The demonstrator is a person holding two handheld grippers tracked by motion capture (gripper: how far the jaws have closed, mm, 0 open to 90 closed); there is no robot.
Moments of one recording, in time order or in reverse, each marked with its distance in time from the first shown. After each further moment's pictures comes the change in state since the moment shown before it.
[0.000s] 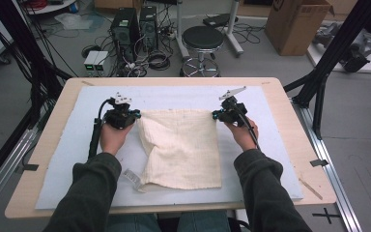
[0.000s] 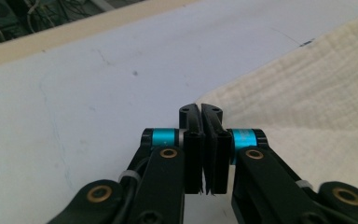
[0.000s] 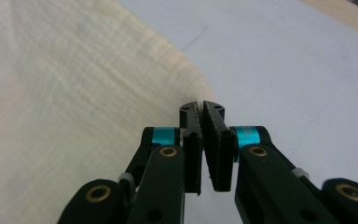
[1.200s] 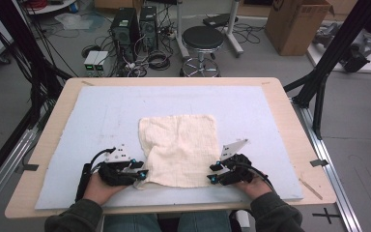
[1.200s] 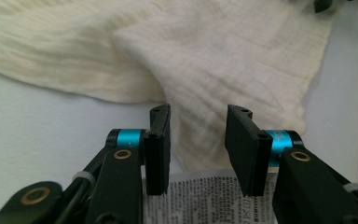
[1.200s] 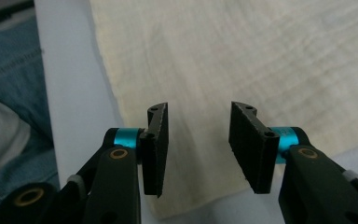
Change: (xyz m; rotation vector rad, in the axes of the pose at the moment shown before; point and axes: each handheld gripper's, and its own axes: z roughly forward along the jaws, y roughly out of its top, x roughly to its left) left arm -0.071 -0.106 -0.094 0.103 -0.474 0.217; right arm 0.115 -0.106 -0.056 0.071 0.396 -0.215
